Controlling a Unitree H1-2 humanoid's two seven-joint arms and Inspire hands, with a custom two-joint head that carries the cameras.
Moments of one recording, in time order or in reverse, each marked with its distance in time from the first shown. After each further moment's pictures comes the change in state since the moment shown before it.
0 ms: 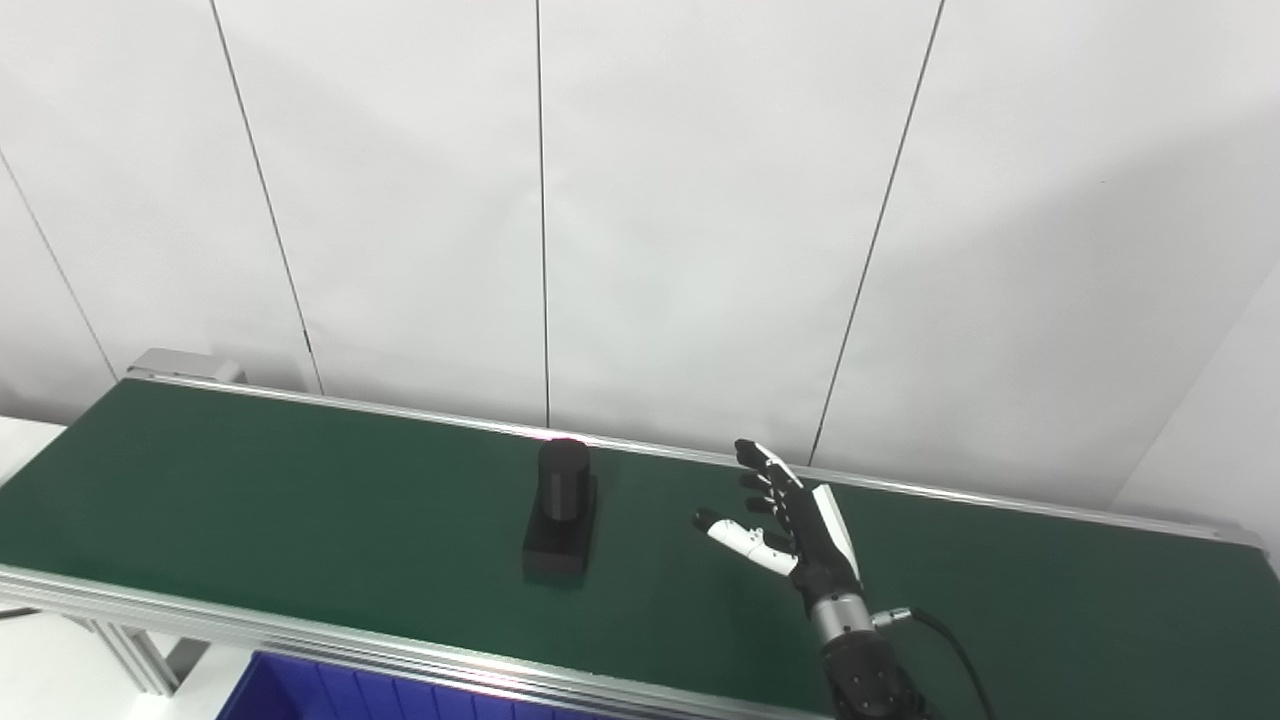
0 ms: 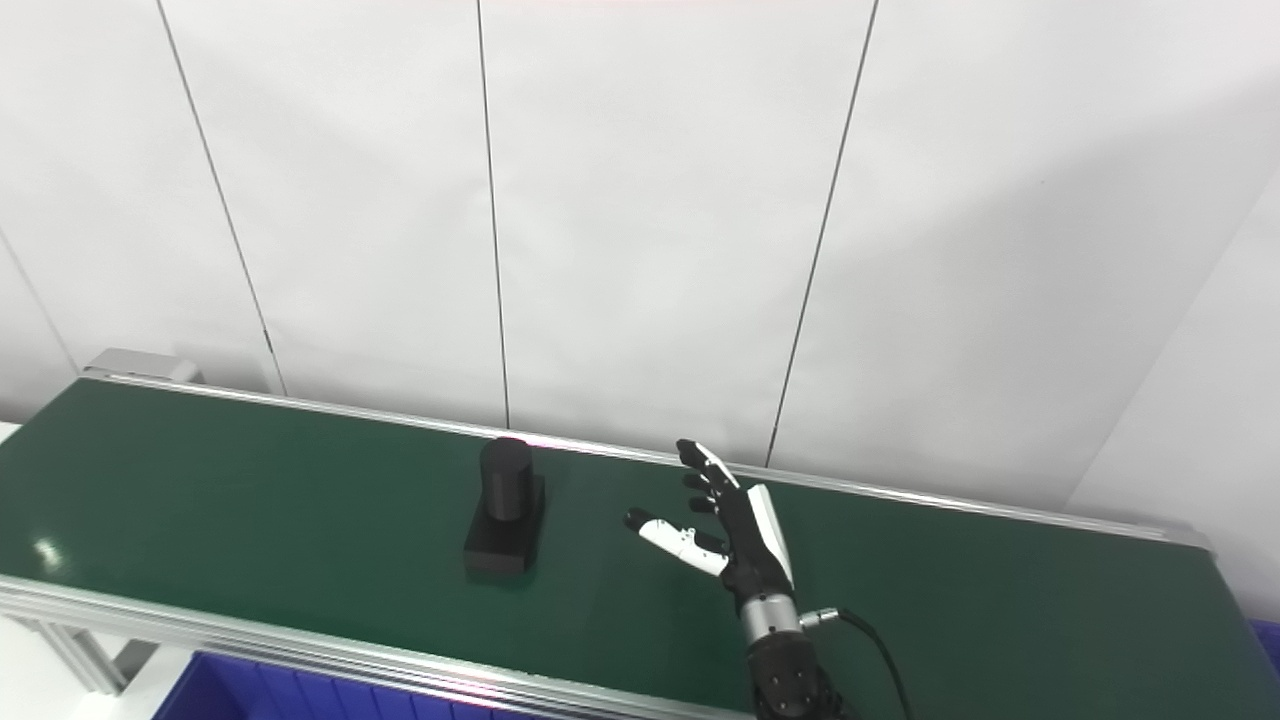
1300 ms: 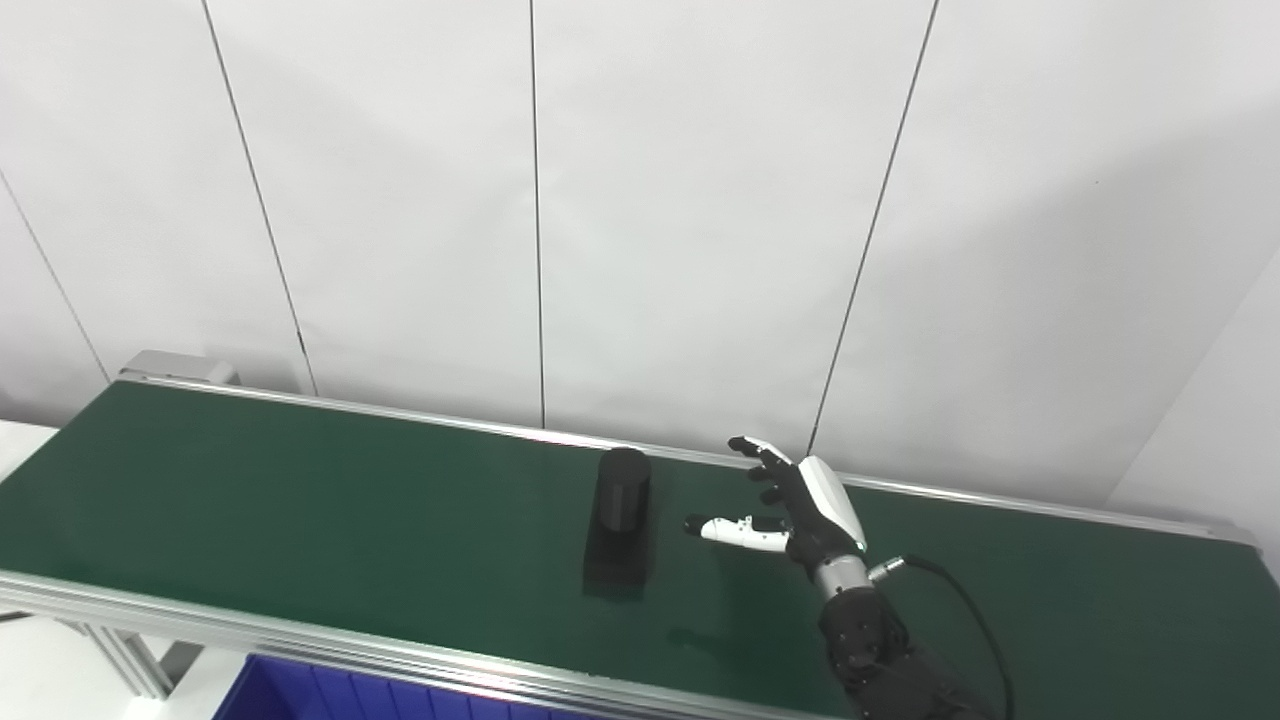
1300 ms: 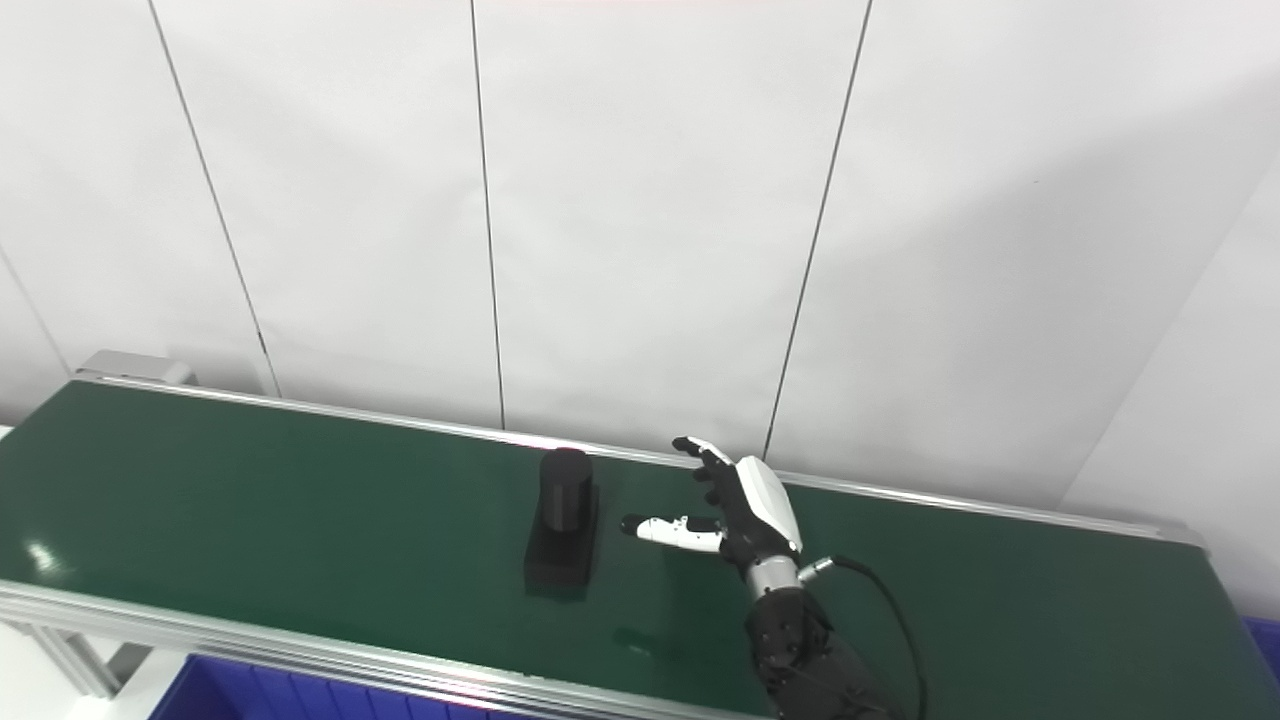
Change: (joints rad) left arm 0.002 -0.001 -0.031 -0.003 0.024 0.000 0.044; right arm -0.186 -0.007 0.051 0.281 -0.240 0.020 -0.142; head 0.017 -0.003
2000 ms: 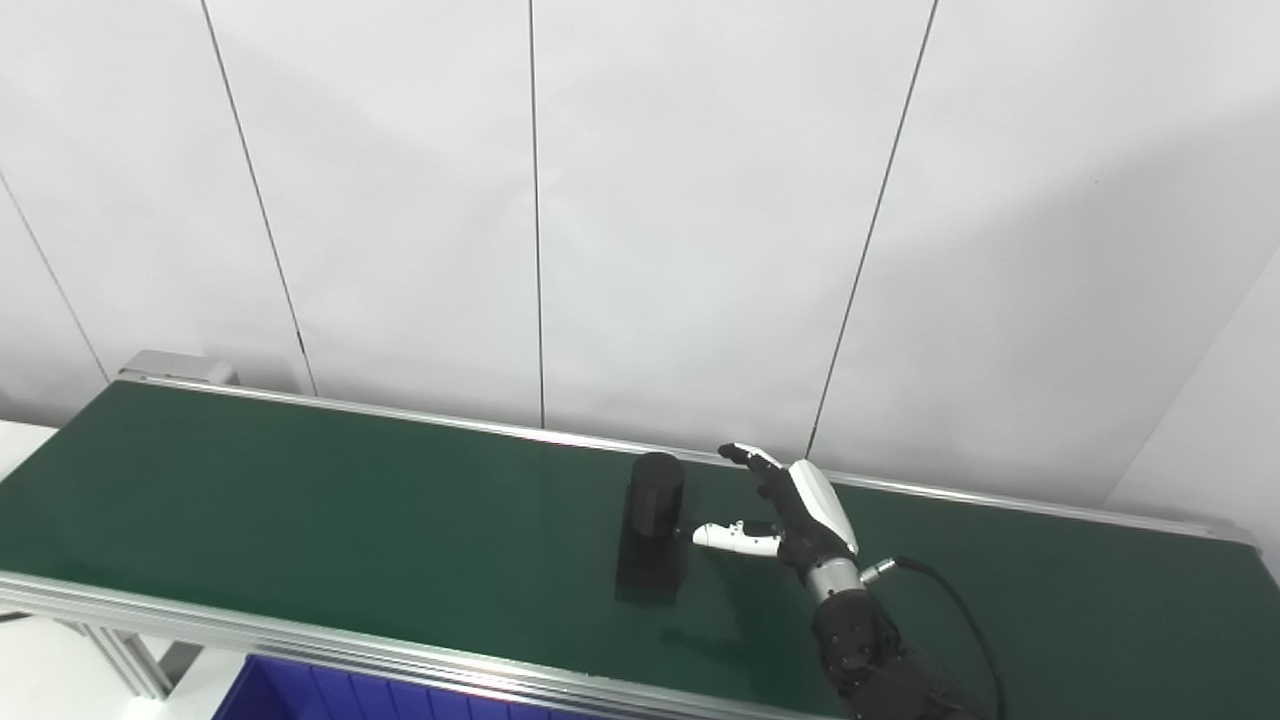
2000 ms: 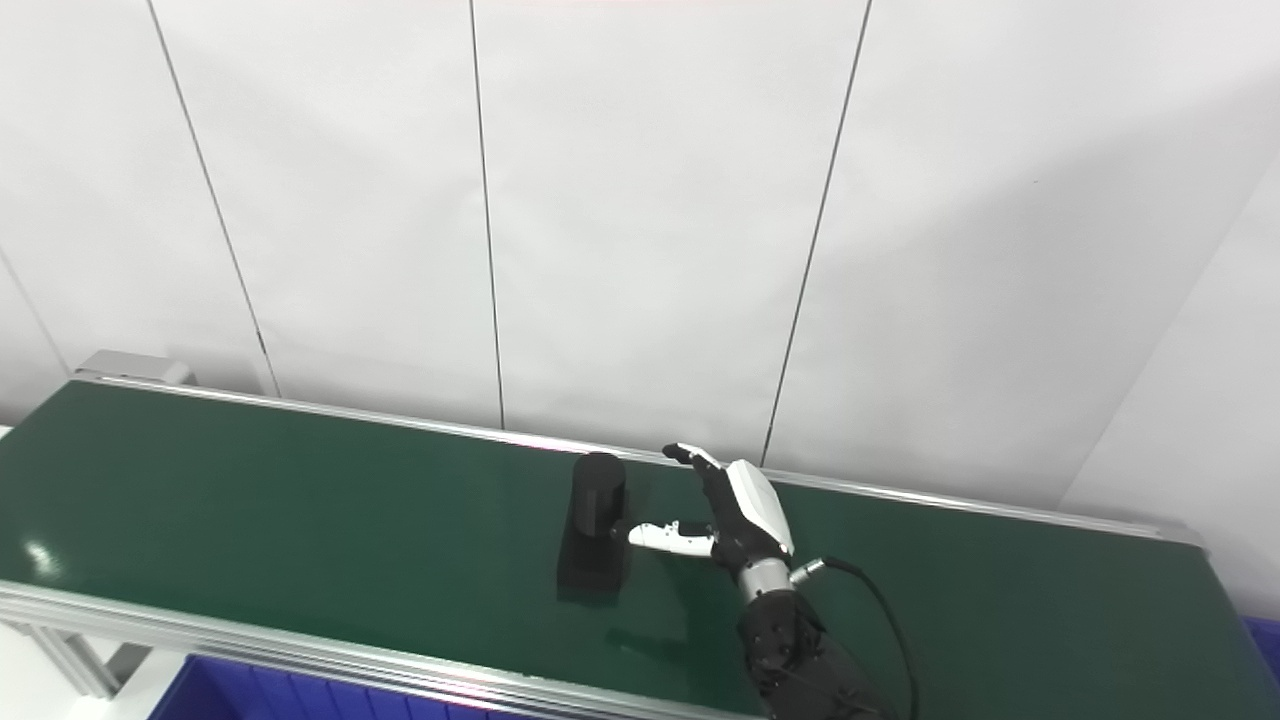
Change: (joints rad) left arm -0.004 0.003 -0.010 0.000 -0.001 0.000 0.010; right arm 0.000 0.012 0.008 0.003 -0.015 0.001 0.005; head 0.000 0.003
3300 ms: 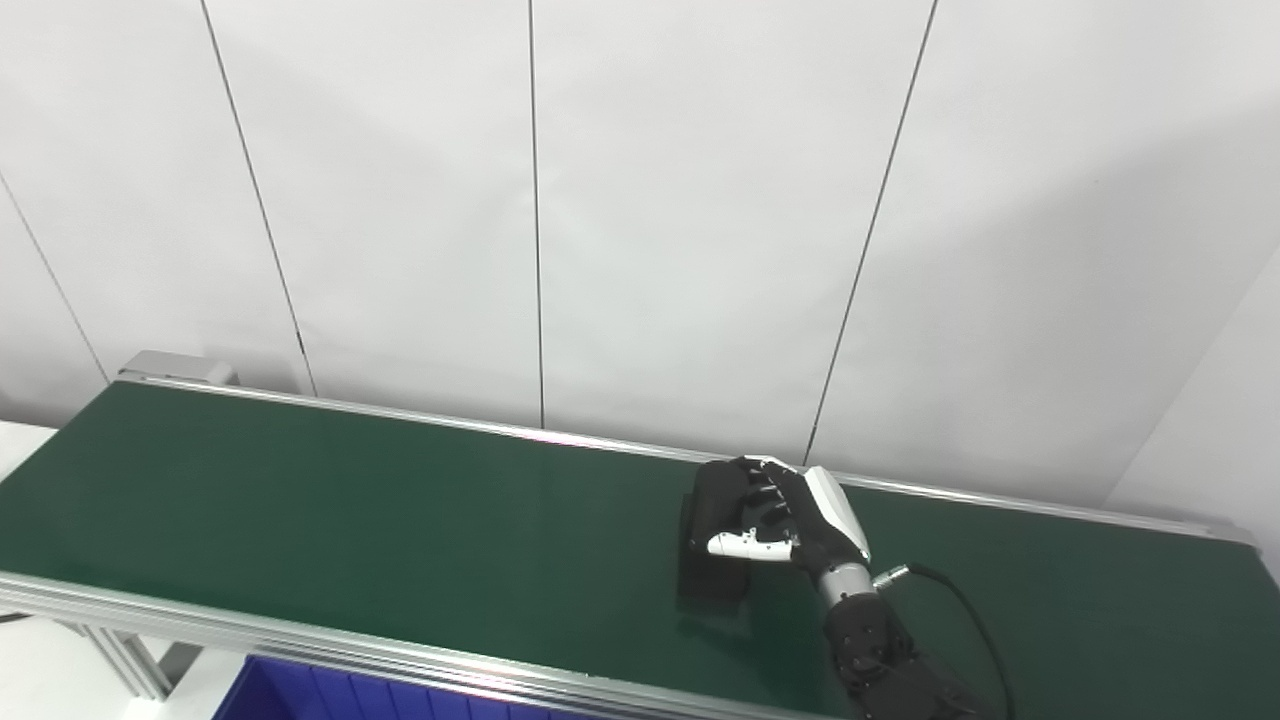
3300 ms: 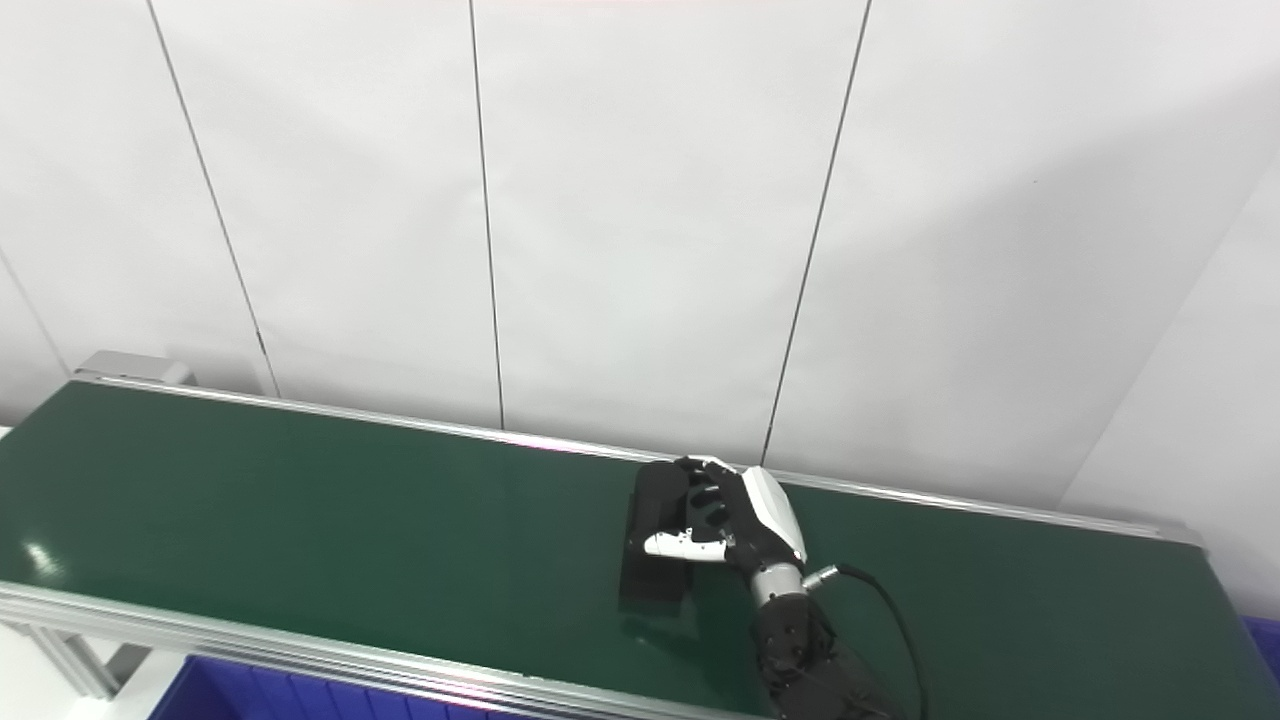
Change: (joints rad) left arm 0.003 0.018 -0.001 -0.024 -0.002 0.000 -0.011; right arm 0.001 -0.007 -0.043 0.021 0.023 0.001 -0.018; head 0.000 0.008
